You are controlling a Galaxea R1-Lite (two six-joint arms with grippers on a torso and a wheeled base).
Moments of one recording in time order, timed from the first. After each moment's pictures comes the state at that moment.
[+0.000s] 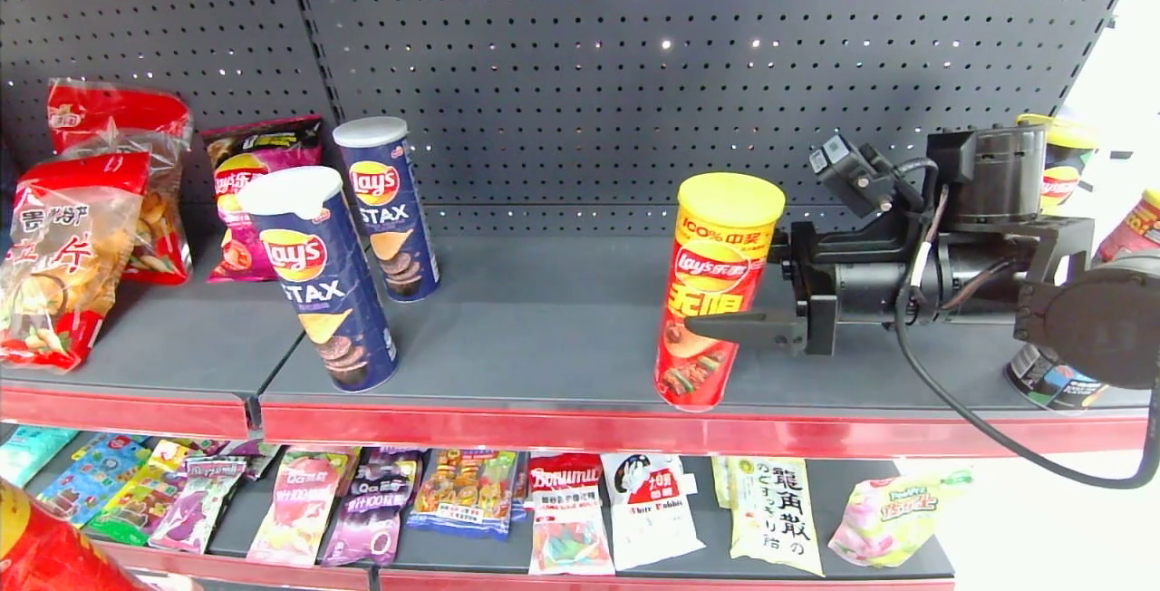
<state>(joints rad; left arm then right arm) 0.13 0.29 -0.40 0.20 -0.27 0.14 0.36 1.73 -0.99 -0.41 0.86 -0.30</state>
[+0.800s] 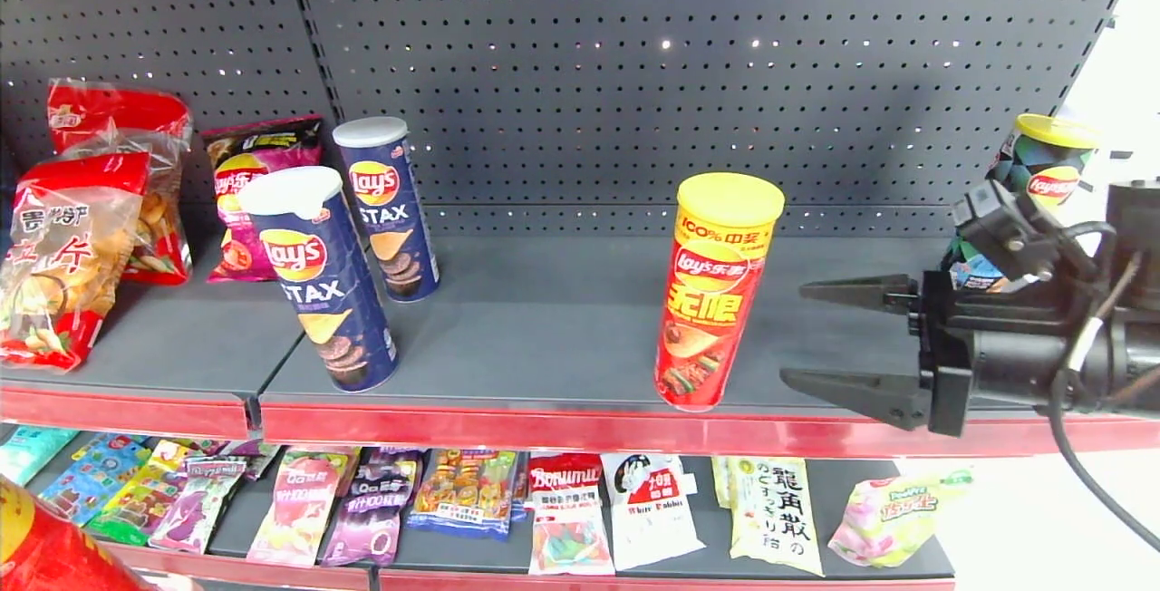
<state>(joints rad) 0.13 0.29 -0.40 0.19 -0.29 0.14 0.28 1.43 -0.67 -0.41 0.69 -0.30</state>
